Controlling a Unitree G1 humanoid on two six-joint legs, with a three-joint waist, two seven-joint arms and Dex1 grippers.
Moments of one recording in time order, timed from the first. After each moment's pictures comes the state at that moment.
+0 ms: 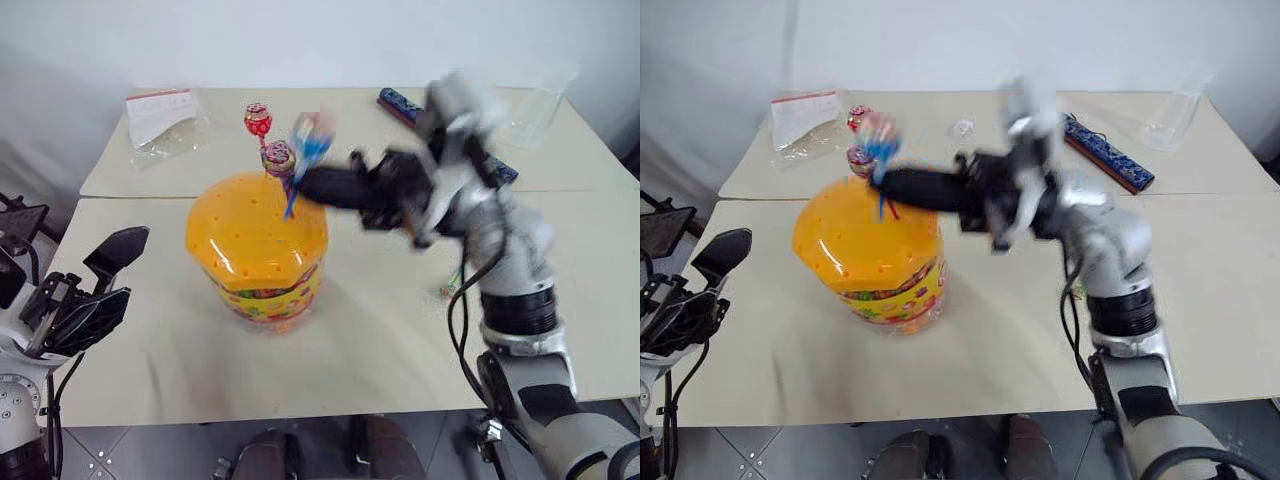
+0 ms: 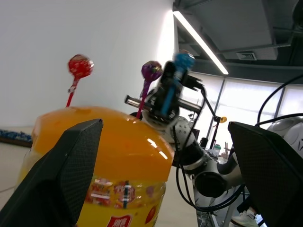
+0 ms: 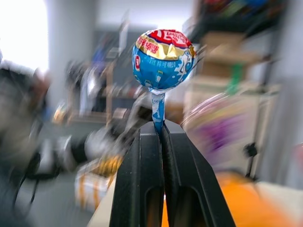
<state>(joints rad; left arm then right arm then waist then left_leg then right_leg) -0.06 0.63 0.65 -0.25 -1.29 0.59 -1.21 -0.97 -0.37 -0.07 -0.12 0.98 0.65 1.07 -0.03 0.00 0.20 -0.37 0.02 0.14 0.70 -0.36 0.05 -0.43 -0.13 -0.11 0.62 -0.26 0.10</state>
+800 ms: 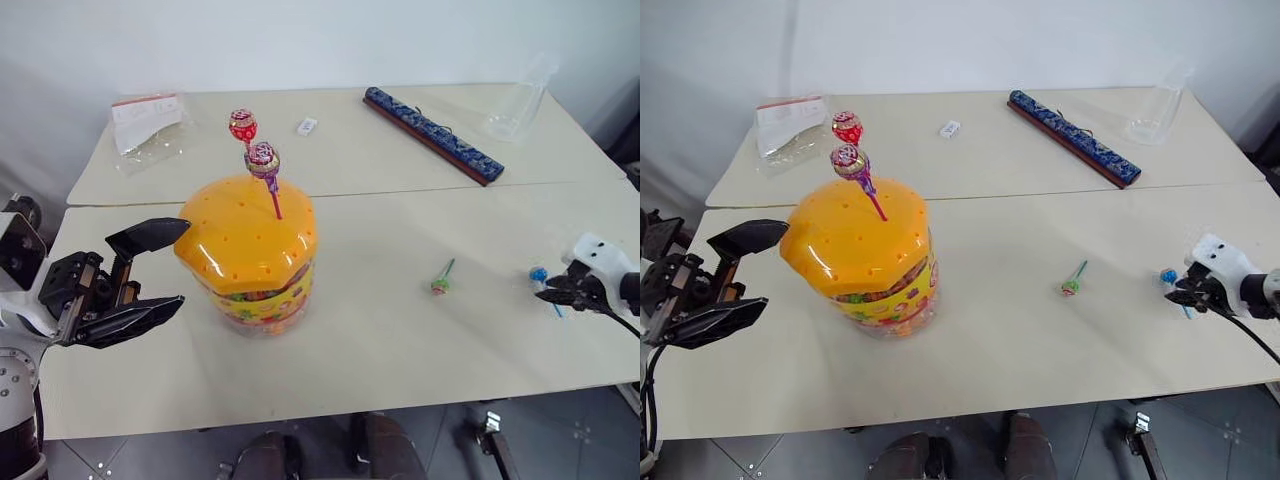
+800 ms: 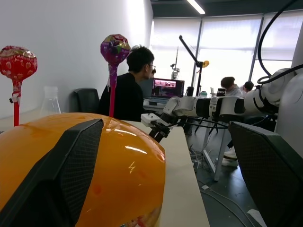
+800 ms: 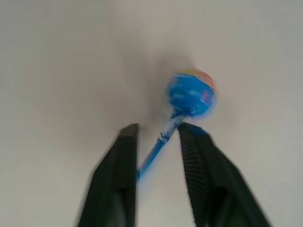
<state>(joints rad) -0.13 0.74 0.57 -0.34 -1.16 0.54 -1.18 -0.53 -1.08 0.03 0.67 0.15 0.15 1.17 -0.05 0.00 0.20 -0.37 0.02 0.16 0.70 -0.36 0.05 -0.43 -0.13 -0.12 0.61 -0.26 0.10</state>
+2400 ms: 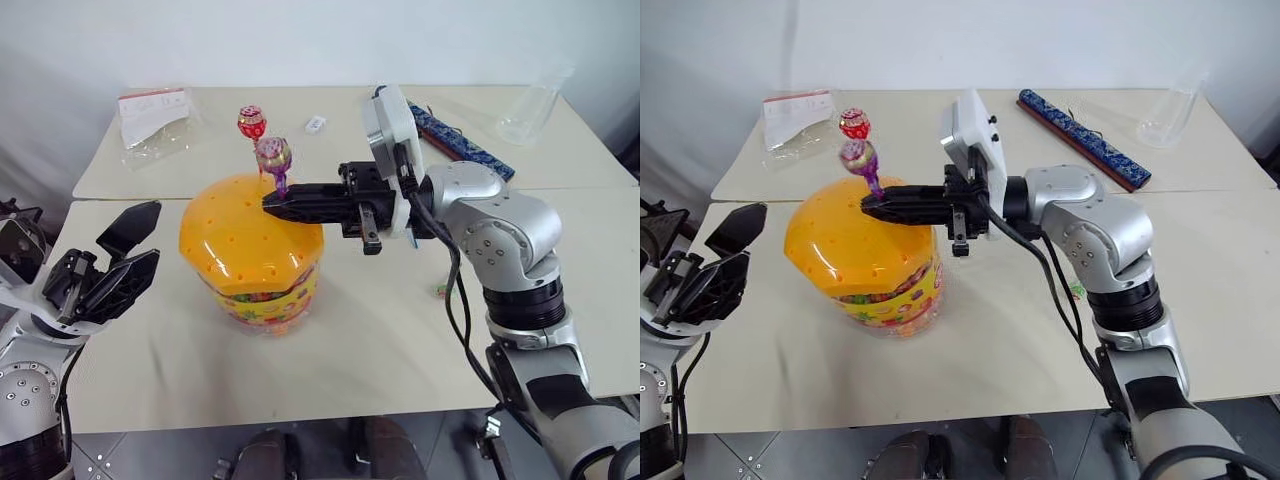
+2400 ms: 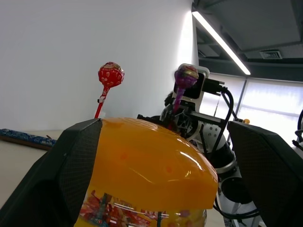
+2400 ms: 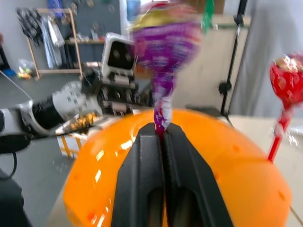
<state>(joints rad) -0.11 0.59 0.59 -0.26 -1.25 0.52 -1.04 -0.98 -0.35 0.11 -0.16 0.74 0.69 1.01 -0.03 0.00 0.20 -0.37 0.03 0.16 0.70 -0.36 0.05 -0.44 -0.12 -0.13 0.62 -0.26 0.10</state>
